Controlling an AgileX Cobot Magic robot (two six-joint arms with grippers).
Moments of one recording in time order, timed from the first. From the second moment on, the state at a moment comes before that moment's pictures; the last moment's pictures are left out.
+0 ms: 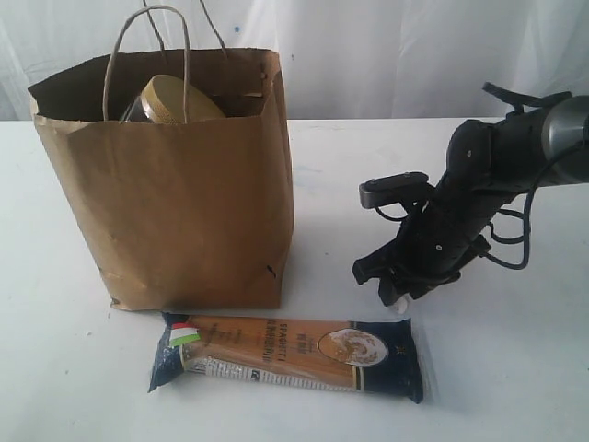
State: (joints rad) left arm -0.03 0.00 0.03 -0.10 0.39 0.18; right arm 0.34 1.91 -1.13 0.25 0.67 -0.24
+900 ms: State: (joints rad) left arm -0.03 0.00 0.03 -0.10 0.39 0.18; right arm 0.34 1.81 -1.19 0.34 0.90 -0.28
